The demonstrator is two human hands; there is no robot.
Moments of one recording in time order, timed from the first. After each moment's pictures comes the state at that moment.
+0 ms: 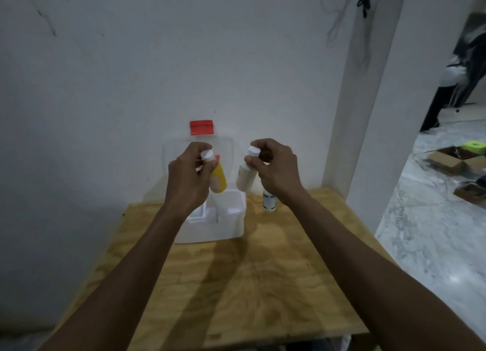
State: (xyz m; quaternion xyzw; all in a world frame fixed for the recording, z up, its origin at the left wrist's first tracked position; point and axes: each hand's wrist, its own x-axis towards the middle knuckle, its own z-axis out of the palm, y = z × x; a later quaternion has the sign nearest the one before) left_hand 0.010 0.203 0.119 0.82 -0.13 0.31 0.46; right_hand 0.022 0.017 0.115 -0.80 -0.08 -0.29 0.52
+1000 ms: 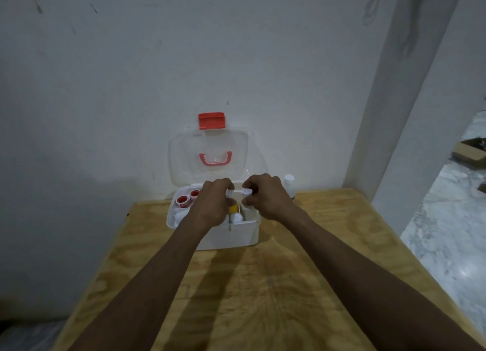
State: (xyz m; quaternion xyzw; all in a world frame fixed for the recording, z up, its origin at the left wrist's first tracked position) left_hand 0.079 0.204 0.049 0.96 -0.09 0.07 0.27; right_hand 0.084 0.050 0.045 -0.93 -0.10 -0.10 0.34
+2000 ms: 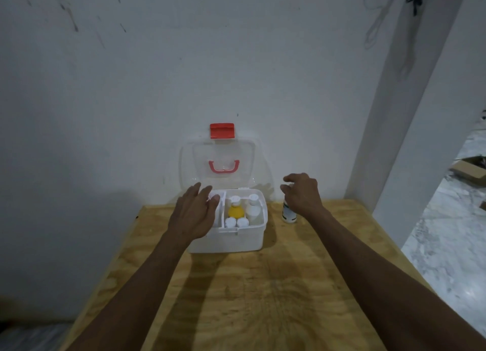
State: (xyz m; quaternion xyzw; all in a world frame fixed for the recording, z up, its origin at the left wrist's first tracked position) left_hand 0.071 0.266 0.029 0.97 -0.07 0.13 0.20; right_hand 0.087 0.001 0.057 -0.94 0.02 -0.17 0.31
